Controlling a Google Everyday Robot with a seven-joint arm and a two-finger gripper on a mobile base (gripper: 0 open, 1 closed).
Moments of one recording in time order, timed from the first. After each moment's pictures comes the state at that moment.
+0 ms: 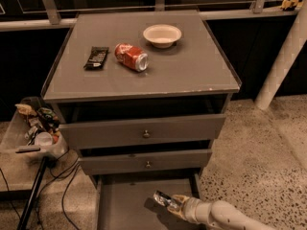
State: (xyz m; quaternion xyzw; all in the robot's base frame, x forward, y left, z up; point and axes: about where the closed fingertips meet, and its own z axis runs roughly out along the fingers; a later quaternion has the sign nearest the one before) arm 0.475 -0.116 0.237 -0.48 0.76 0.19 0.40
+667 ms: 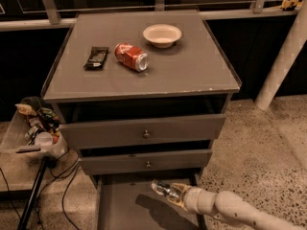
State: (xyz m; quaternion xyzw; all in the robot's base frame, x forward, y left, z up) arm 0.486 -0.107 0.342 -0.52 0.72 0.15 0.43
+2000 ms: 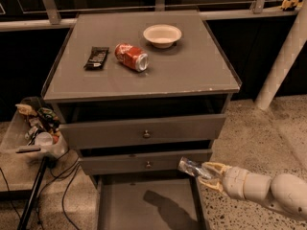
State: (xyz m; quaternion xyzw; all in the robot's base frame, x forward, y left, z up) arm 0.467 -0.206 0.552 -0.51 0.71 0.11 0.46
